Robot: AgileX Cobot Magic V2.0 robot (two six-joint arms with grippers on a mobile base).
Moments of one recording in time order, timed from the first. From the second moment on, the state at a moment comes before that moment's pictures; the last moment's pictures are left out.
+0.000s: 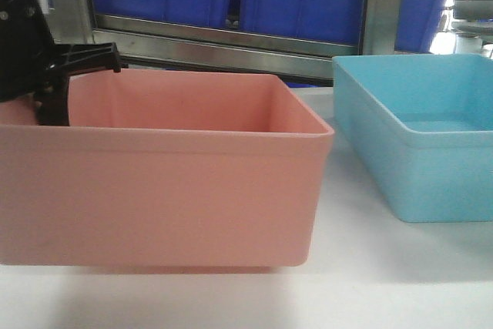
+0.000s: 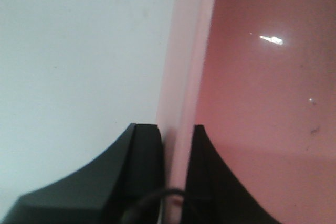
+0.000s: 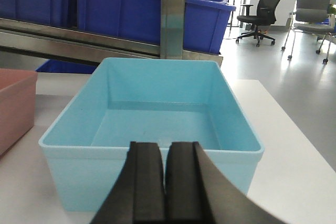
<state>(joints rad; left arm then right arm) -0.42 1.62 -1.08 0.03 0.71 -0.62 0.03 -0.01 0.03 0.04 0.00 -0.02</state>
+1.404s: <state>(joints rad) -0.42 1.54 -0.99 0.10 0.64 -0.51 0.03 -0.01 0.03 0.04 0.00 -0.02</state>
